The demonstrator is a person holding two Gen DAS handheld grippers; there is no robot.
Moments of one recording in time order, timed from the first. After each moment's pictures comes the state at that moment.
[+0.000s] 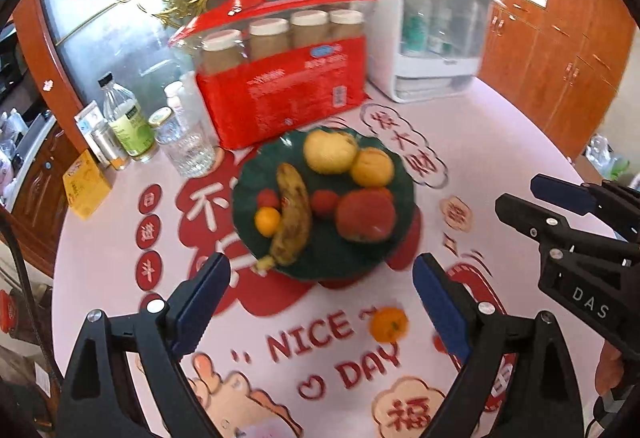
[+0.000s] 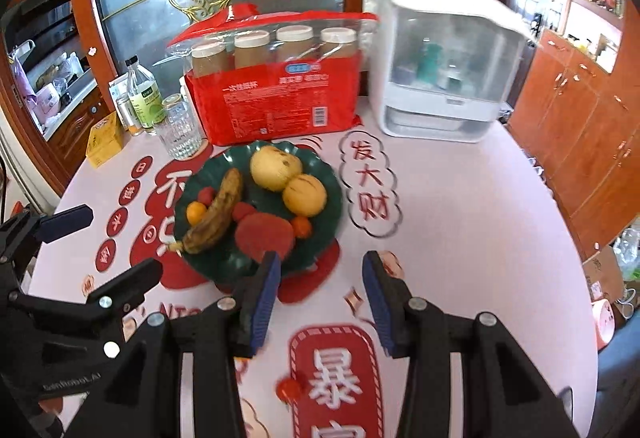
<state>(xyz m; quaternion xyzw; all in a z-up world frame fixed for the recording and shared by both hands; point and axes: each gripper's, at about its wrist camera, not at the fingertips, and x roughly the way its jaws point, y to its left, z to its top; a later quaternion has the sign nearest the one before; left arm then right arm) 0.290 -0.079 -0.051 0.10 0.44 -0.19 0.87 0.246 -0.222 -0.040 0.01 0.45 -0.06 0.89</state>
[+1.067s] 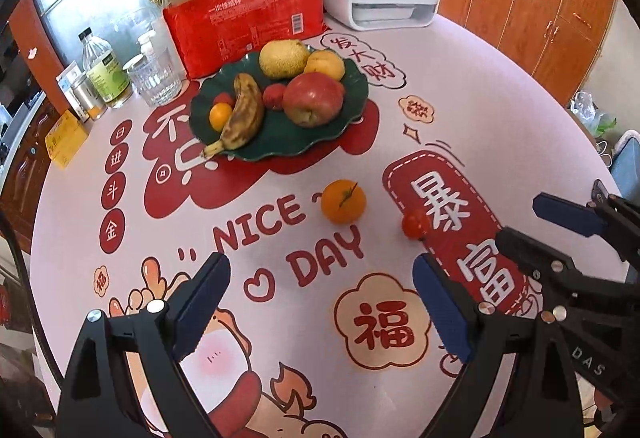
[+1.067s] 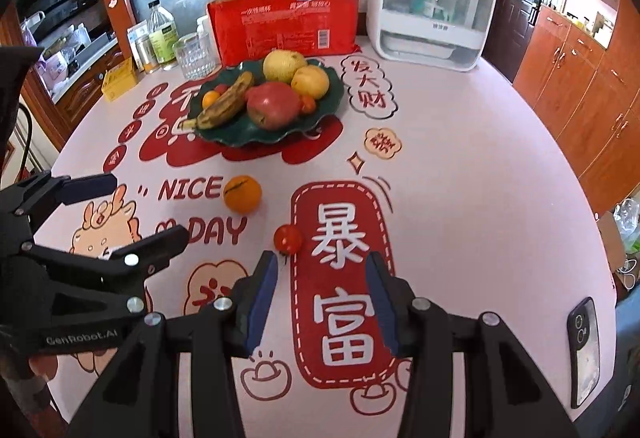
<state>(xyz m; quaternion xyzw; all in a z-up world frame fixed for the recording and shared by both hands) 0.203 -0.078 -0.116 0.13 0.48 -0.21 0.84 0.137 -0.202 -0.104 0.01 0.49 -0.04 0.87</state>
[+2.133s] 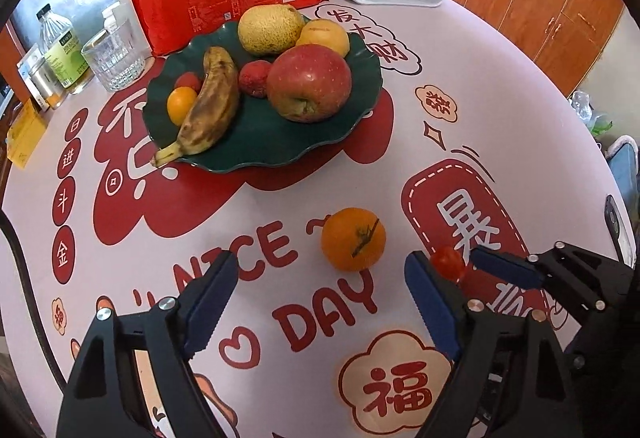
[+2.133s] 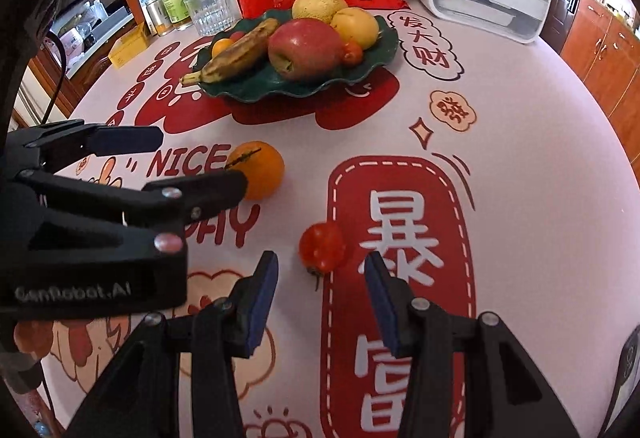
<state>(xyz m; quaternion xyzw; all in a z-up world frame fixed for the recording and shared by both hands) 0.267 -0.100 -0.167 0.11 0.52 -0.23 0.81 0.195 -0.191 -0.179 0.02 0.53 0.02 0.85</state>
